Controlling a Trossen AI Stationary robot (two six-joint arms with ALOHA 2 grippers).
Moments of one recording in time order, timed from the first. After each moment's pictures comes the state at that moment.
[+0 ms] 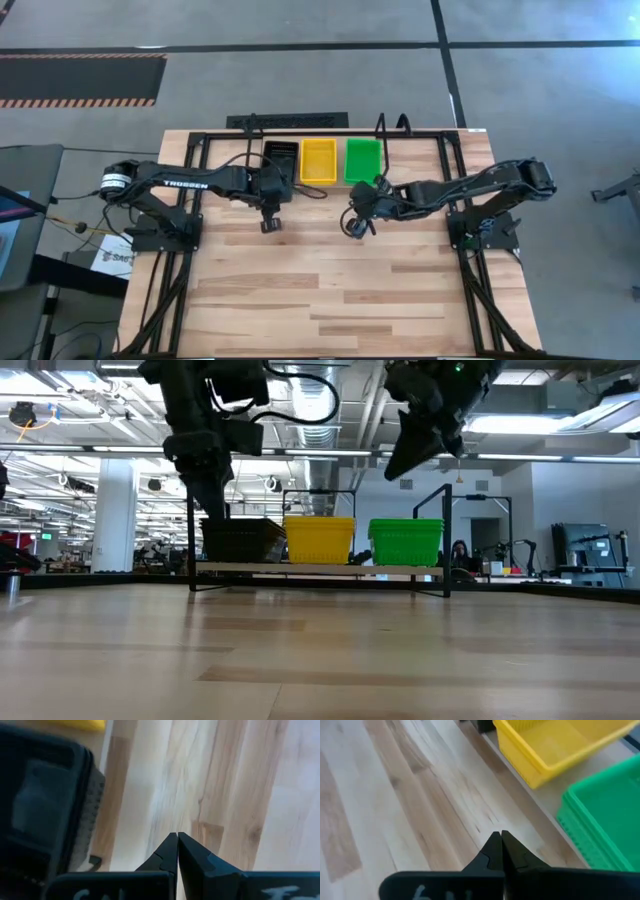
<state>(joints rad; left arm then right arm) 0.12 1.48 1.05 -0.79 -0.12 -0.05 0.10 1.46 1.07 -0.49 0.42 0.52</state>
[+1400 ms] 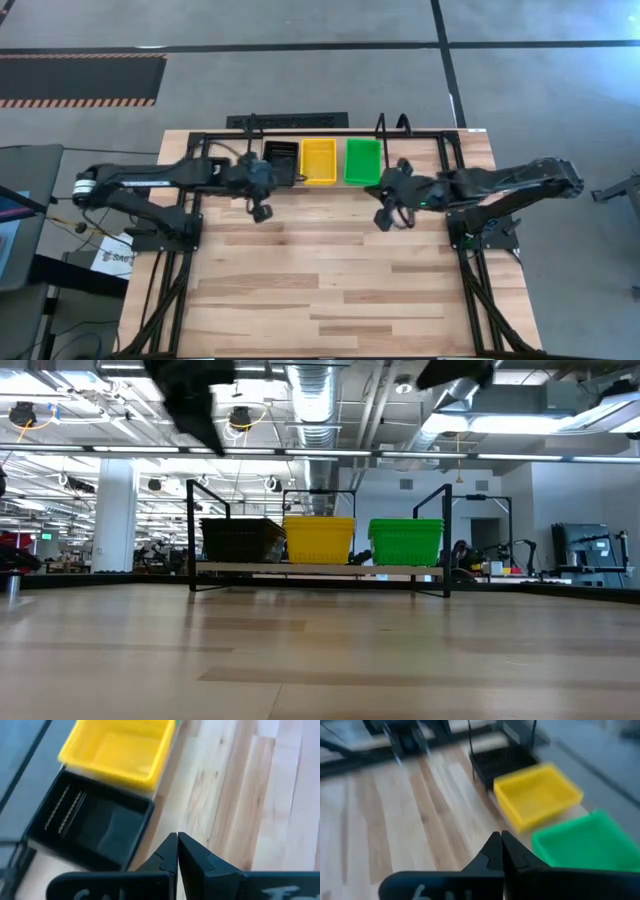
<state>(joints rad) 0.11 1.23 1.10 -0.81 -0.24 -0.09 0.15 1.18 1.11 -0.57 0.48 0.37</state>
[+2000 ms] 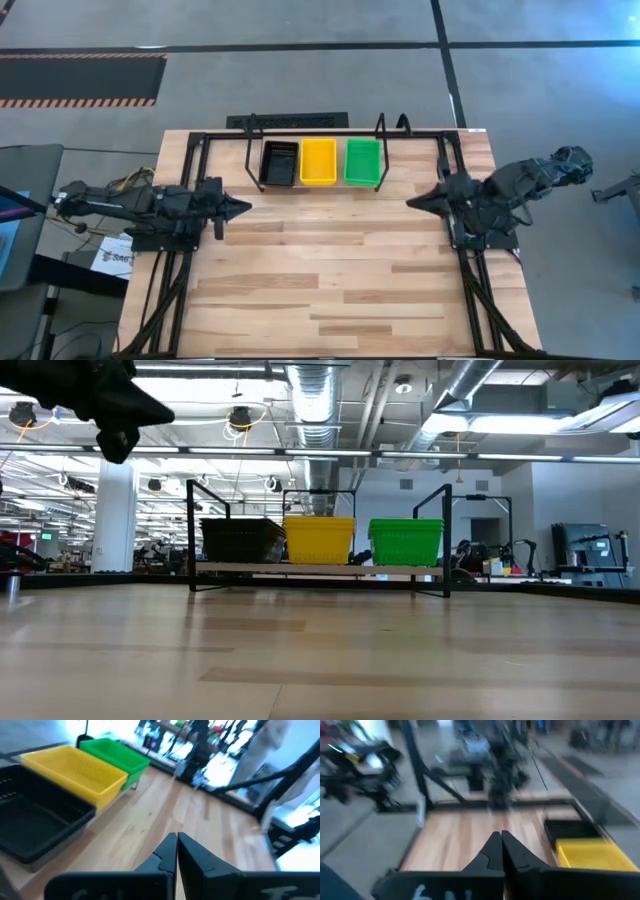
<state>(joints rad) -0.12 0.41 0.41 -0.27 -0.27 -0.48 0.43 0.78 1.09 -0.53 0.39 0.16</state>
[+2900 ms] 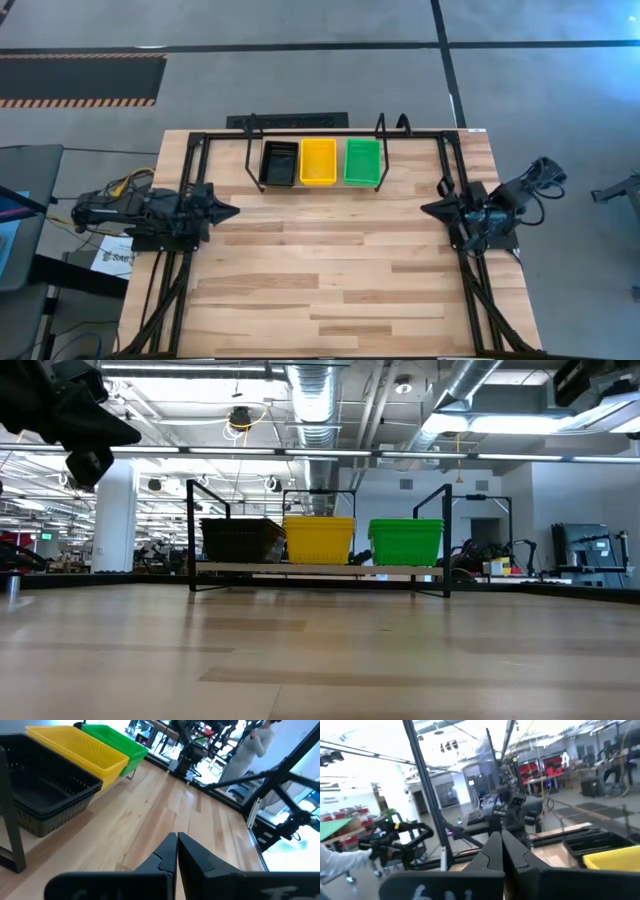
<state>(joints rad) -0.13 0.03 0.27 -0.47 -0.22 -0.54 0.56 0.19 0.35 0.11 0.50 0.17</state>
